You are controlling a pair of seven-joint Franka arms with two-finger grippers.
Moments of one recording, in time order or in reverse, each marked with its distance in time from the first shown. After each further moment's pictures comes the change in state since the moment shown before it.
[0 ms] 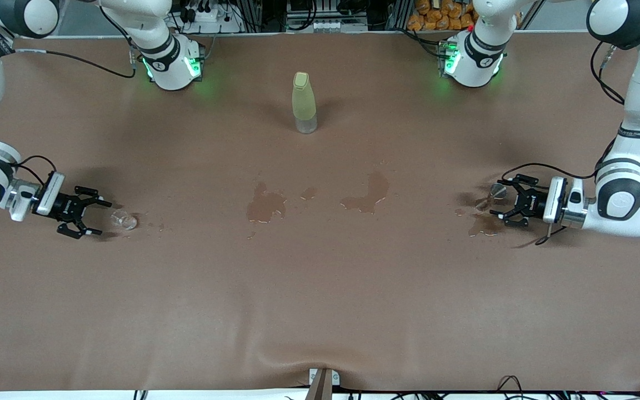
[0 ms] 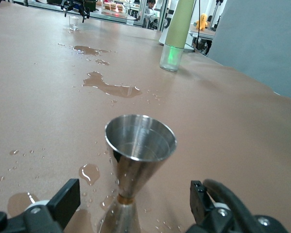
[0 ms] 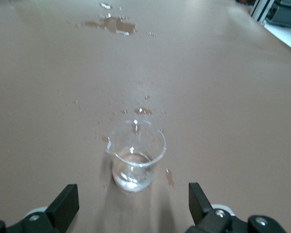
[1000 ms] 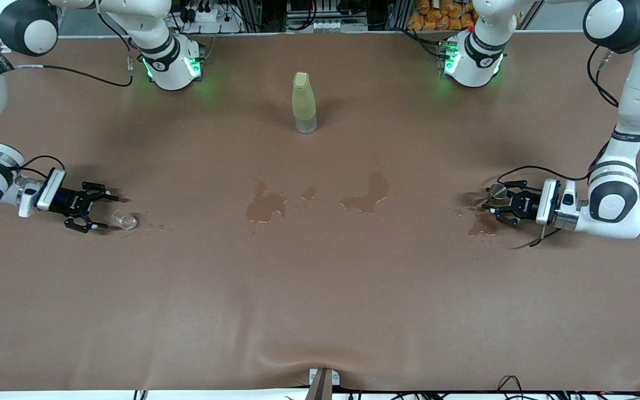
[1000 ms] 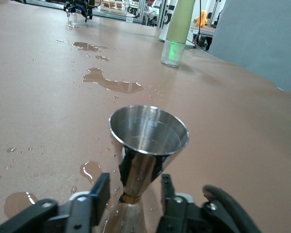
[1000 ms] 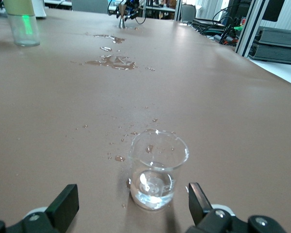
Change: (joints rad) left arm -0.011 0.019 0.000 0.003 -0.003 0.025 0.014; right arm -0.043 0.126 -0.028 0.047 0.115 -0.206 -0.055
